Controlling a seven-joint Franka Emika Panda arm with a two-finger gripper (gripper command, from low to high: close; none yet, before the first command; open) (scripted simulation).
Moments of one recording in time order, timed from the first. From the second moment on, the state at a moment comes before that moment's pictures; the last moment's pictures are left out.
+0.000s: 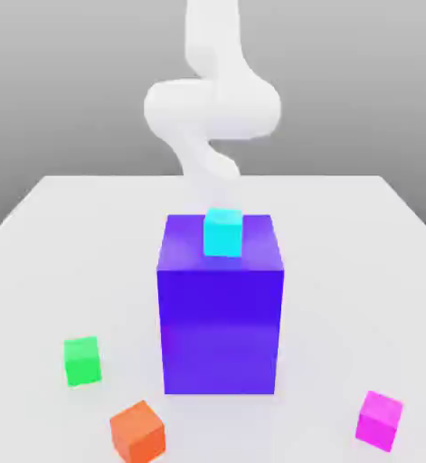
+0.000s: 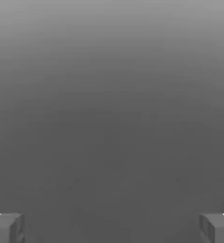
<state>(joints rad) -0.04 -0.71 0.06 -2.31 -0.02 2.33 0.89</state>
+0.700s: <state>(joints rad) -0.11 0.06 0.41 -2.36 -0.34 2.55 1.77</state>
